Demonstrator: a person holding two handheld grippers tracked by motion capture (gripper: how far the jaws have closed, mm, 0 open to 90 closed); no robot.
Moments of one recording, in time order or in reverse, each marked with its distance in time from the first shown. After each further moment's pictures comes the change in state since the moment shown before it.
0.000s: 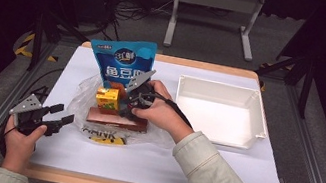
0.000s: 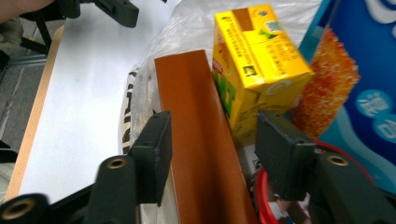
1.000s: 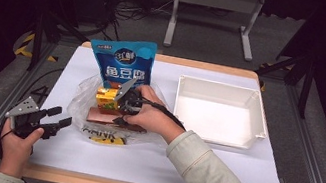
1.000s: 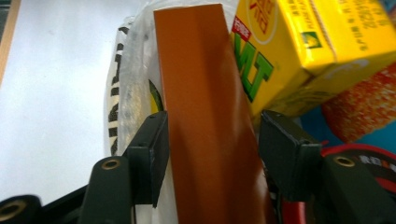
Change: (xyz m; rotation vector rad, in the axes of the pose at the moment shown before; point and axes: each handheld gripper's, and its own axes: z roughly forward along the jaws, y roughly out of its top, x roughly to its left) left arm -0.003 -0.005 -0.008 0.000 -0.007 -0.017; right arm 0.010 0.003 0.033 0.166 -0.020 -0.080
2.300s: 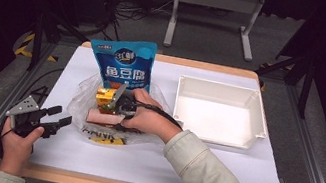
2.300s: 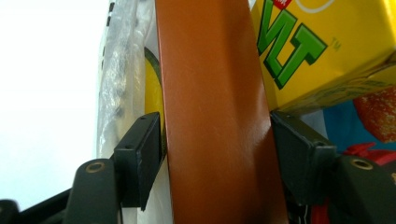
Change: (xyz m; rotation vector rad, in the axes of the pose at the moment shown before) left arm 0.003 0.001 0.001 0.000 0.000 -0.003; right arm 0.006 0.002 0.017 0.120 0.007 -0.045
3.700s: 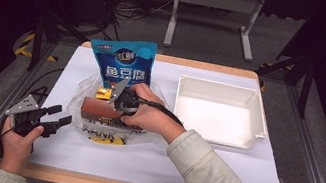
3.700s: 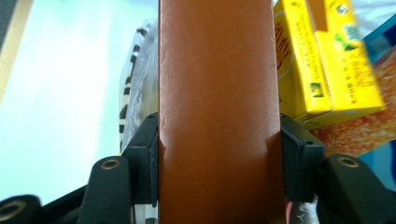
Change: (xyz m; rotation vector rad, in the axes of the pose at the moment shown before) left arm 0.003 0.001 0.000 -0.008 -0.008 -0.005; right arm 0.006 0.013 -0.034 -0.087 -0.043 -0.089
